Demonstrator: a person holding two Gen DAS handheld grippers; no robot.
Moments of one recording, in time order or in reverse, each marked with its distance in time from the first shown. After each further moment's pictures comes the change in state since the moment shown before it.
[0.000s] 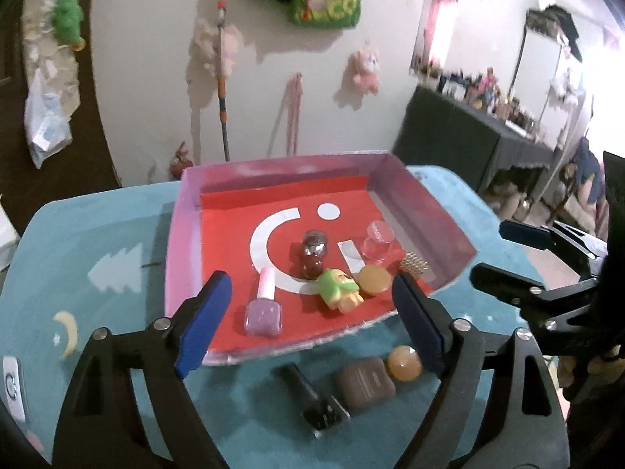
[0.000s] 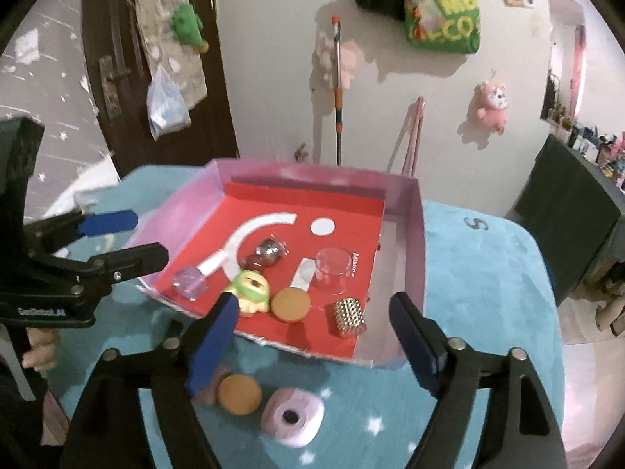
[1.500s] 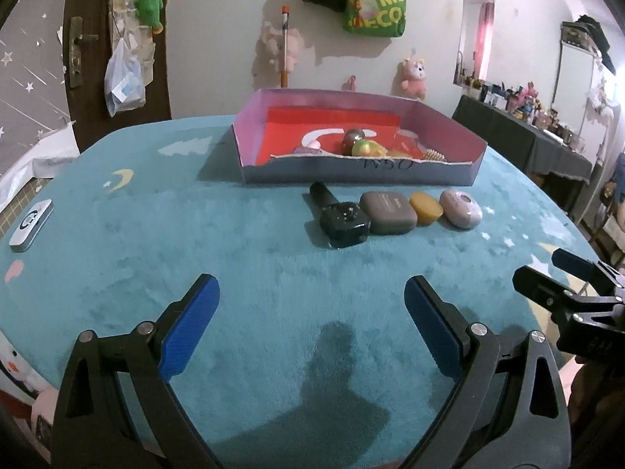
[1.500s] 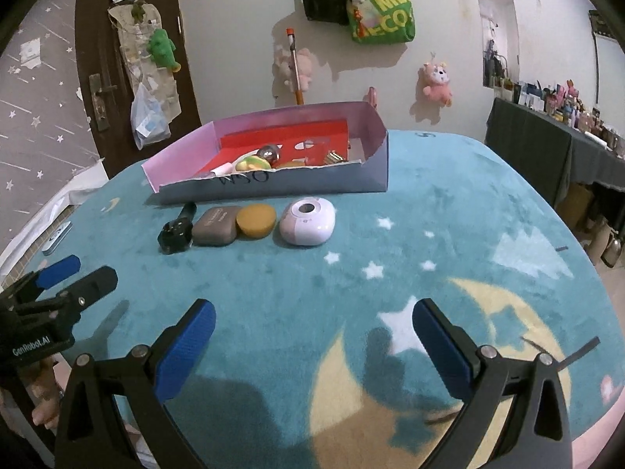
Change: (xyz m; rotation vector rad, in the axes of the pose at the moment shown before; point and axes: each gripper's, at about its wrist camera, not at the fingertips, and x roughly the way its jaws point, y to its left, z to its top) left arm -0.045 -0.023 -0.183 -0.090 -0.076 0.207; right arm -0.038 0.029 -0.177 0.161 -0.059 -0.098
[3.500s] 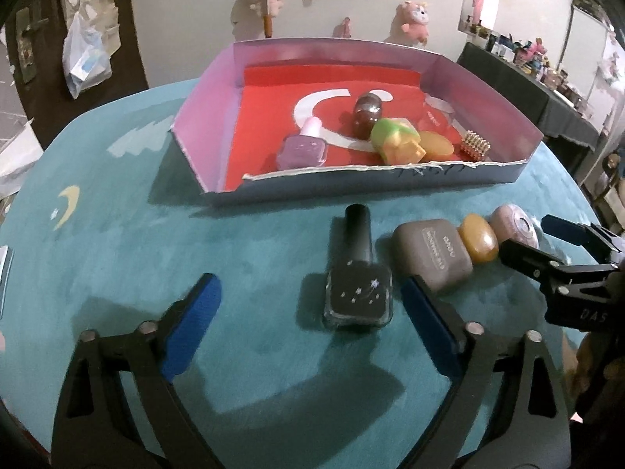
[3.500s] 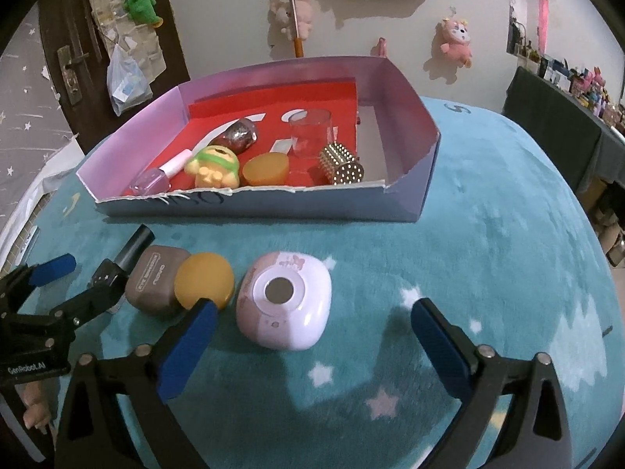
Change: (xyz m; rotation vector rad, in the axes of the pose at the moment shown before) left arm 0.097 0.004 0.071 0.054 0.248 -0.029; right arm 0.099 -0.011 0.074 -0.039 0.224 -0.001
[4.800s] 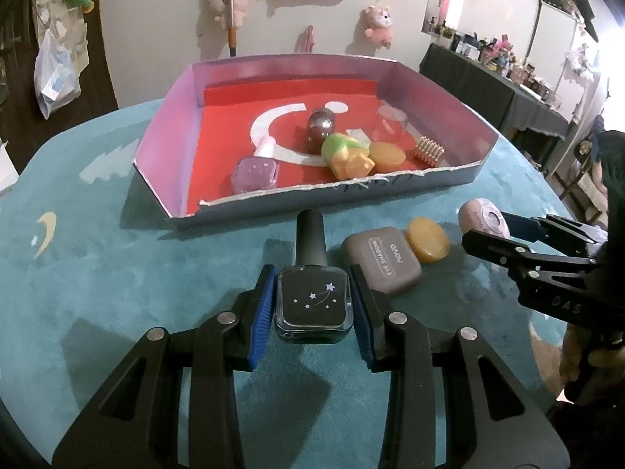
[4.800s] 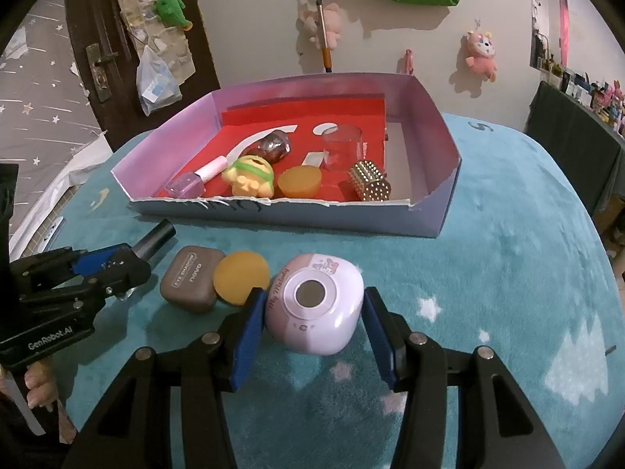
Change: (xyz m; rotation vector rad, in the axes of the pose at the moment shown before) left arm -0.015 -0.013 0.005 0.061 -0.040 -0.110; right arm -0.015 0.008 0.000 -0.039 -0.040 0.095
